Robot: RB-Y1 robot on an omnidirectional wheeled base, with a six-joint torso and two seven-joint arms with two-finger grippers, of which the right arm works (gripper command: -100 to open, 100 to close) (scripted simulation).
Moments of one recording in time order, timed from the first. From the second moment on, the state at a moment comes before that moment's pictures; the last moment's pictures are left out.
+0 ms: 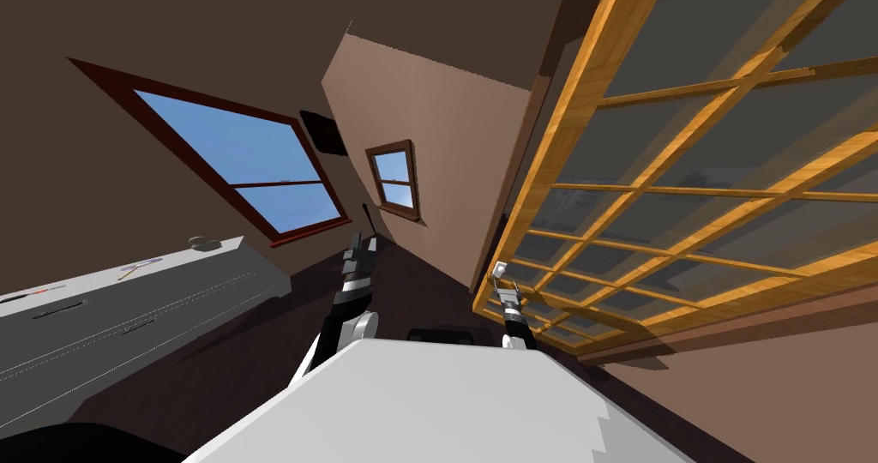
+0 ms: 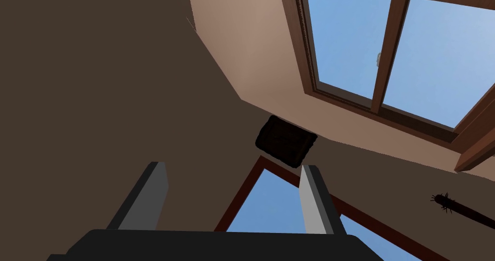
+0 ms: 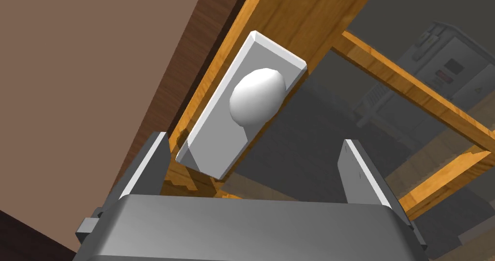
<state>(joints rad) 0.06 -0.26 0.16 -0.79 -0.60 -0.88 -0.91</state>
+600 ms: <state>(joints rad) 0.06 -0.26 0.21 -0.81 -0.67 -0.88 -1.07</state>
